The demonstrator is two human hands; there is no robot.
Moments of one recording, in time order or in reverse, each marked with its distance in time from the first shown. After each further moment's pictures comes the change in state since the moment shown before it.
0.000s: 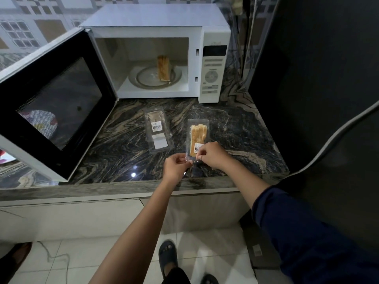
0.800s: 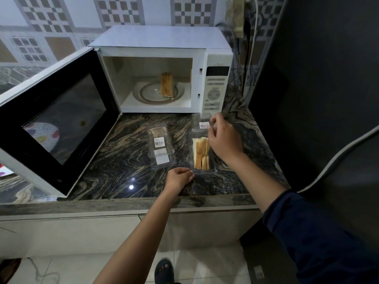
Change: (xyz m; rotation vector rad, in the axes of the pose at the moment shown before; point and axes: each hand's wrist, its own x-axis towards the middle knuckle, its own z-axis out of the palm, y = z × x) left_hand 0.018 0.012 0.003 -0.203 -0.043 -0.216; right_hand 0.008 -0.036 -0.063 -0.086 0.727 -0.262
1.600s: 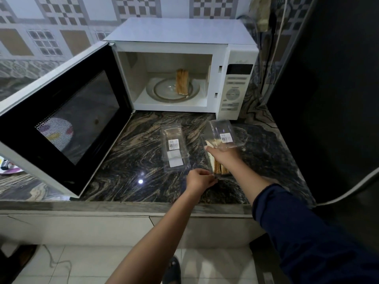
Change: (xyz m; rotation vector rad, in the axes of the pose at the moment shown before) left_hand 0.012 0.011 0.019 -0.142 -0.056 -0.103; right_hand 0.006 0.001 0.064 0.313 -0.627 0.736
